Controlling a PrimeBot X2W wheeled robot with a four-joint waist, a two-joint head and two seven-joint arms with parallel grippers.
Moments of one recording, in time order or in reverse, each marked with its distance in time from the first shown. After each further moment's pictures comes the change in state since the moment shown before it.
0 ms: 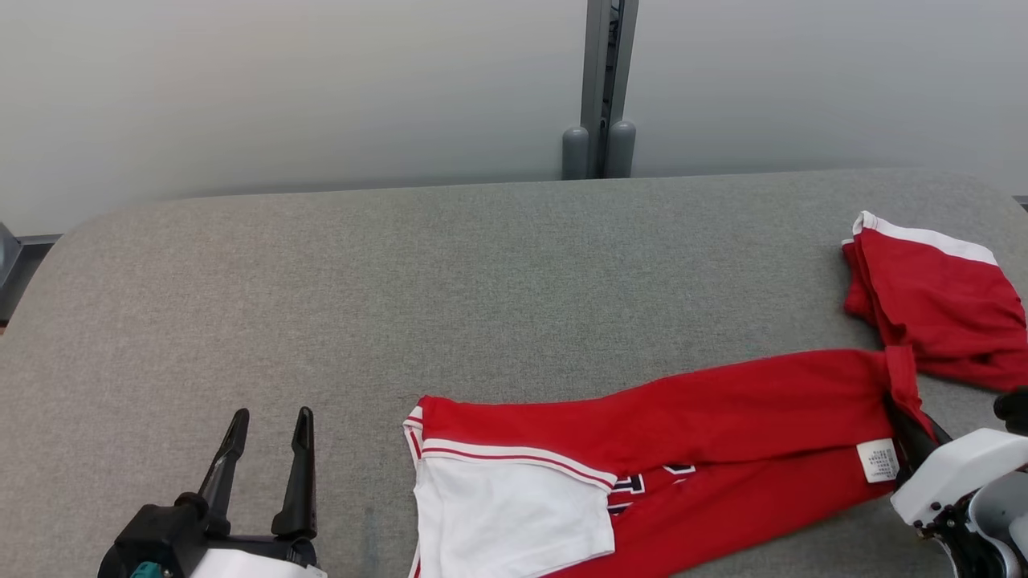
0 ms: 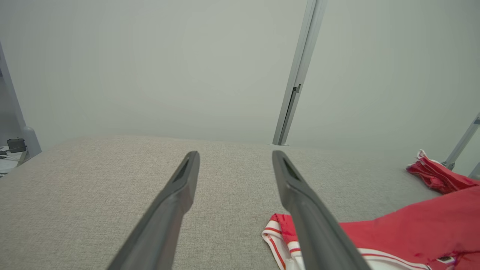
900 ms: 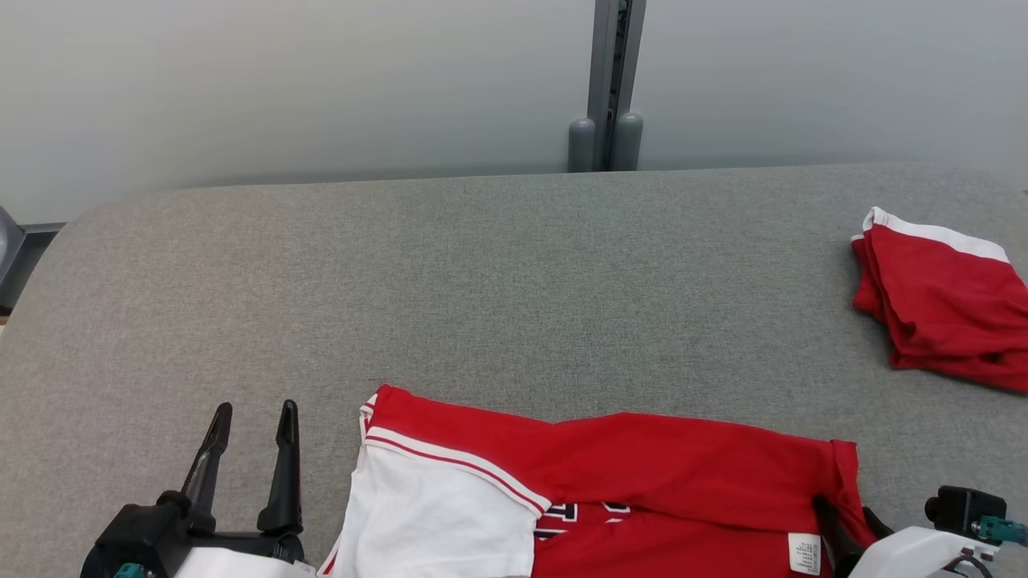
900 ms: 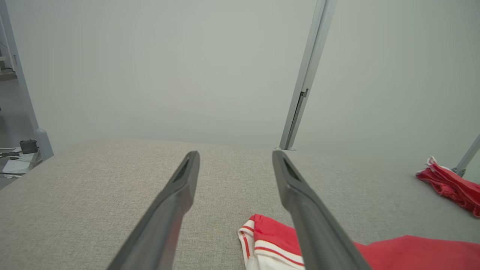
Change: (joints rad) left arm 0.007 0.036 -0.013 -0.044 -0.038 0.038 0.000; right arm 0.141 0.219 -0.159 0.114 -0.216 0.000 0.035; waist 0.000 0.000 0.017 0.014
